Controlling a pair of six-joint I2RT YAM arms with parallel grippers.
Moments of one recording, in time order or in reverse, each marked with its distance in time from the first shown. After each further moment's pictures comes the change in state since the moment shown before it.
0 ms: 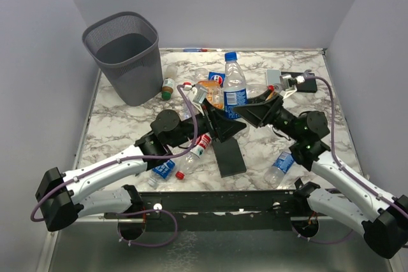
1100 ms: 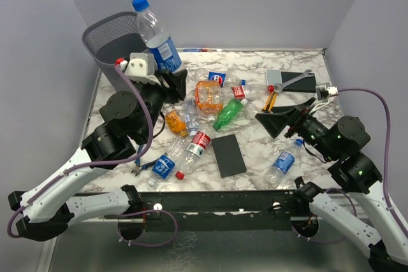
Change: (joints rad) left arm 0.001 -0.183 0.438 -0.634 -0.781 0.418; right arm 0.000 -0.338 0.338 -1.073 0.296 -0.515
